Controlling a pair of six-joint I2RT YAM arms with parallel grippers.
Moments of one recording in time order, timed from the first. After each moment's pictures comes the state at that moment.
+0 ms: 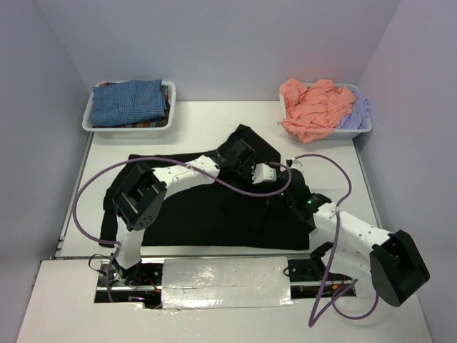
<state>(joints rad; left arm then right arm) -0.82 1.97 1.48 -0.46 0.25 0.65 0.54 1.05 0.47 -0.13 0.10 0.76</state>
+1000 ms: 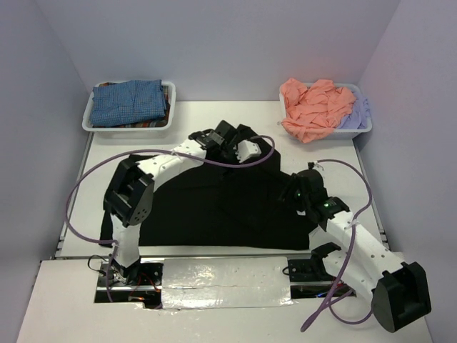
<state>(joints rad) -0.69 1.96 1.61 -0.67 0.22 0.47 0.37 0.88 0.48 -0.37 0.10 0.79</state>
